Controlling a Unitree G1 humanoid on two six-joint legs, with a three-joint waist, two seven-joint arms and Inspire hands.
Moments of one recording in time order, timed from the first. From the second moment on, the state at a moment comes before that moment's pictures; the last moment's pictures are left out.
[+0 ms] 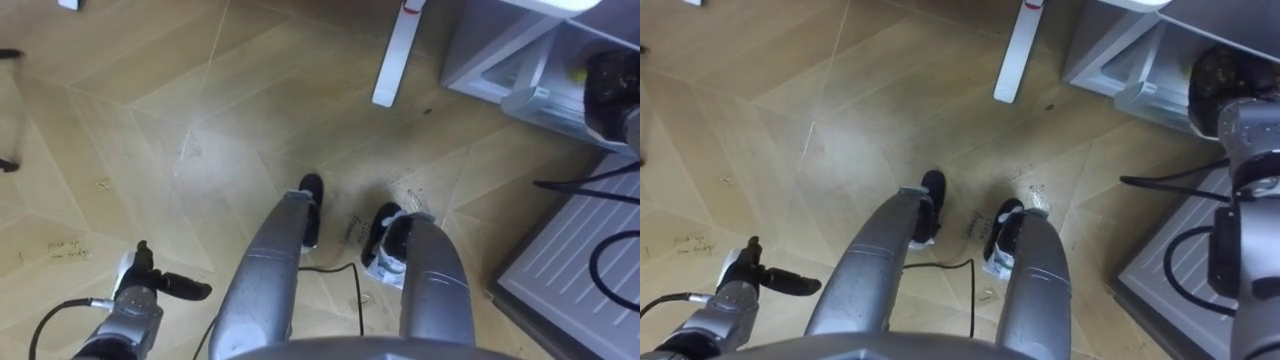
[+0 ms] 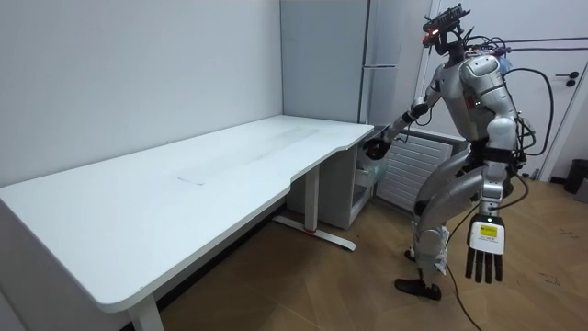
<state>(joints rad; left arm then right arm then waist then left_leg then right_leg) 0.00 0.37 -0.28 1.03 -0.12 0.08 0.26 -0.67 -0.63 -0.06 1.24 1.65 0.09 -0.32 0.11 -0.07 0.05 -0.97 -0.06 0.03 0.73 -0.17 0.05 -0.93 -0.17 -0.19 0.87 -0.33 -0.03</state>
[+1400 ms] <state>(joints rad) 0.01 0.38 -0.28 1.02 -0.12 0.08 0.18 -0.60 -0.64 0.00 1.25 1.56 0.09 -0.30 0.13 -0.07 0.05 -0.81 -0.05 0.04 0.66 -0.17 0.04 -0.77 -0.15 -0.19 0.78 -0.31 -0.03</state>
